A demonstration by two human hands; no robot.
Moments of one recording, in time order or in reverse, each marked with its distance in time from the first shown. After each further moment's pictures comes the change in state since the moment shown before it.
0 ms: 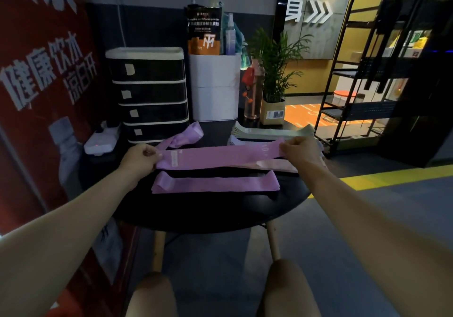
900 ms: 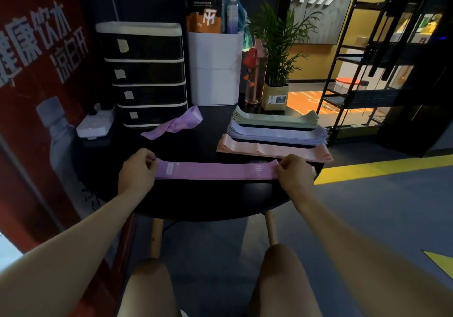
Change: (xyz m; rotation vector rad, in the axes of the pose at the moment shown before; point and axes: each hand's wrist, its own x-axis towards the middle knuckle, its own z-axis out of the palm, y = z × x) left_hand -0.022 -0.060 0.023 0.328 0.181 0.226; right_hand -0.031 0.065 0.032 -0.351 0.013 -0.065
